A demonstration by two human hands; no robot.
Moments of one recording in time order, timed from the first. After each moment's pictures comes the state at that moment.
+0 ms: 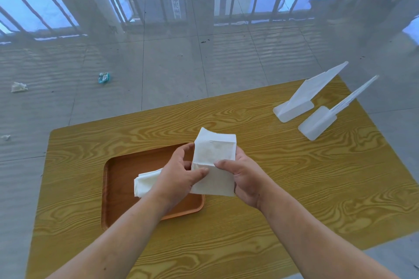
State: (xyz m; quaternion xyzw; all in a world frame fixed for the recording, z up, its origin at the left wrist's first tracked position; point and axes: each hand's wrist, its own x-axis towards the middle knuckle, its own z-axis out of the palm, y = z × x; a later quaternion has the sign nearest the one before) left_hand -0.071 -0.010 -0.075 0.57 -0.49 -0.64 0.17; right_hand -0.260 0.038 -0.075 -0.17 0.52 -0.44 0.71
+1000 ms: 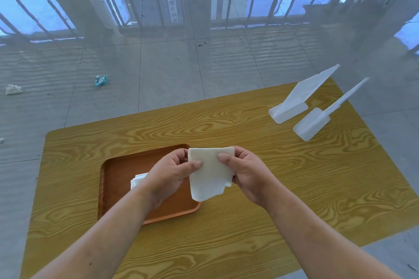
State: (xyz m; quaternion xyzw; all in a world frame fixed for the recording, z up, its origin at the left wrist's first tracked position) left_hand -0.061 -0.021 -0.067 0.49 -0.45 -0.72 0.18; right_hand -0.276 0.044 -0.065 -0.23 0.55 -0.44 0.68
